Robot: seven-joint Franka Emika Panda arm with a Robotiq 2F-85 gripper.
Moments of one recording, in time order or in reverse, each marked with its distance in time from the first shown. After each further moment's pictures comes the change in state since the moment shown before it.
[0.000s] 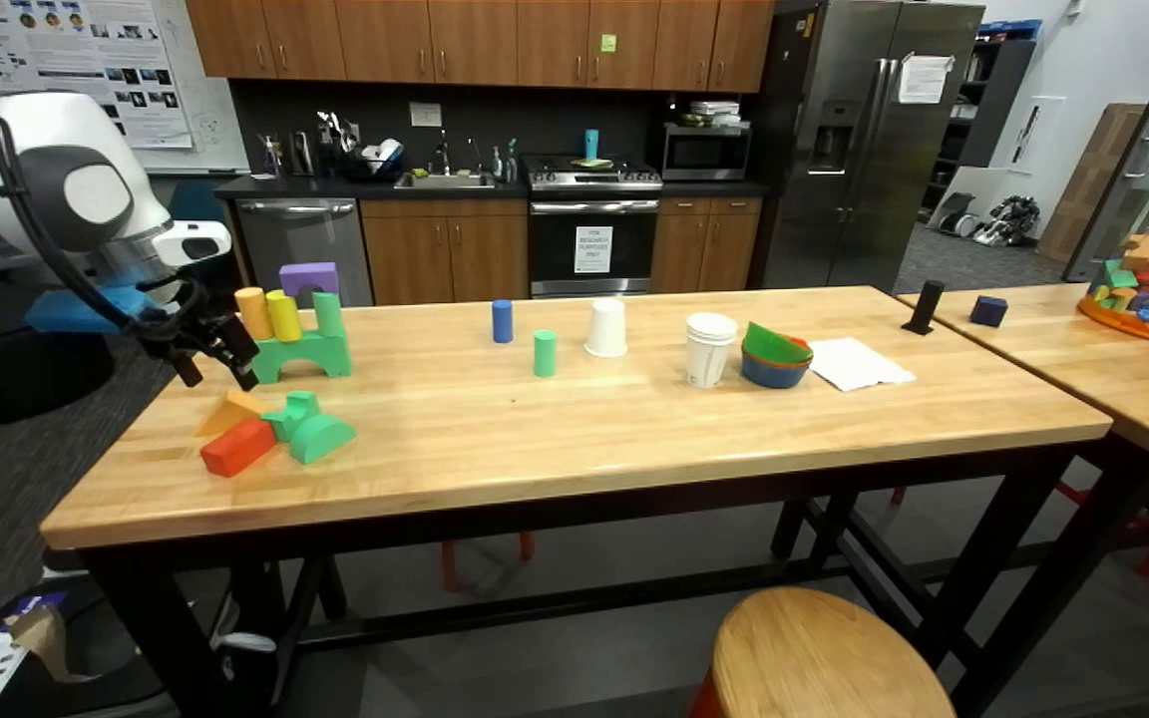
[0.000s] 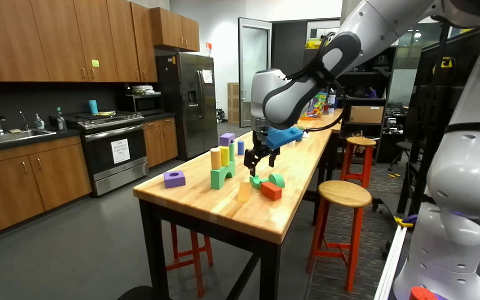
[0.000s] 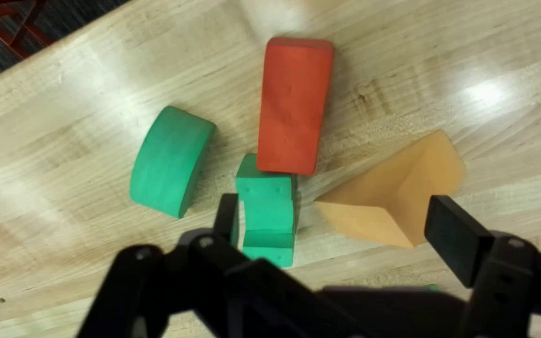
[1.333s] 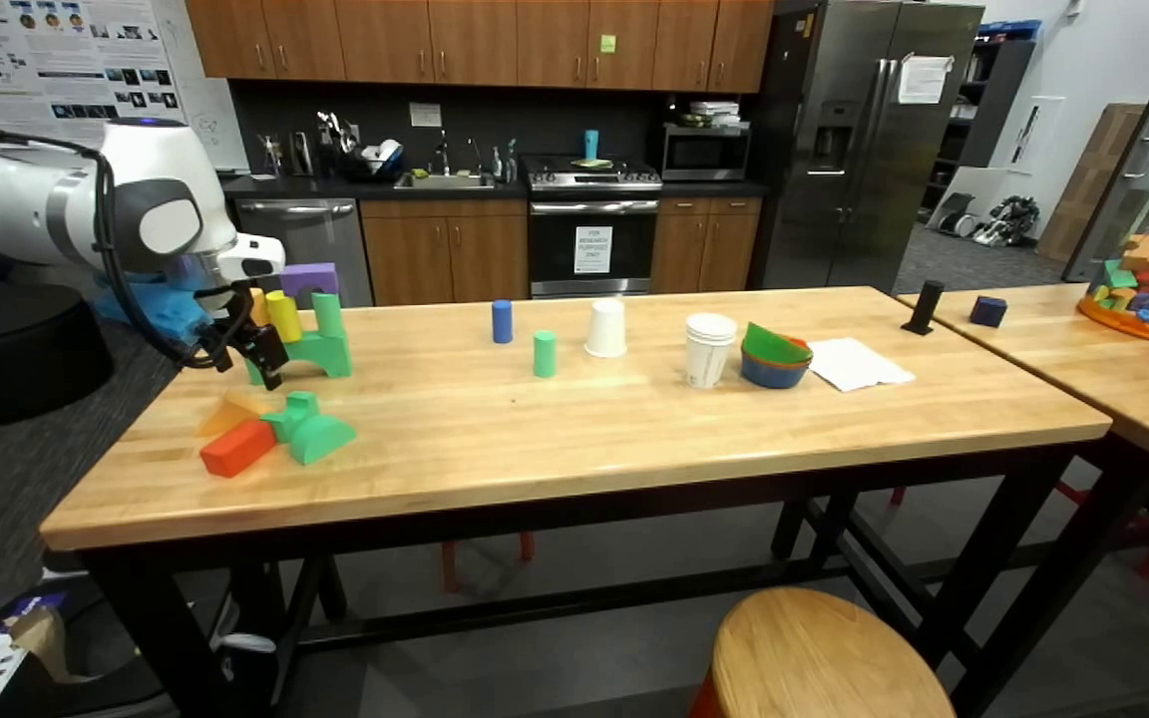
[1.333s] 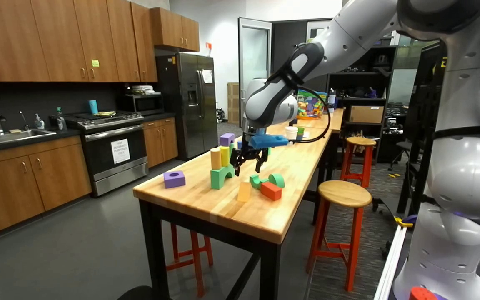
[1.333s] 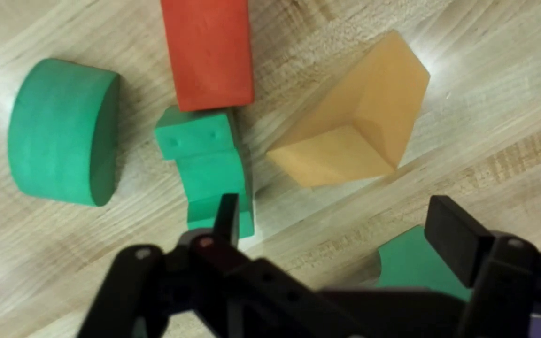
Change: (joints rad) arm 0.028 0.189 -0.068 0.154 0.272 0.070 -0.107
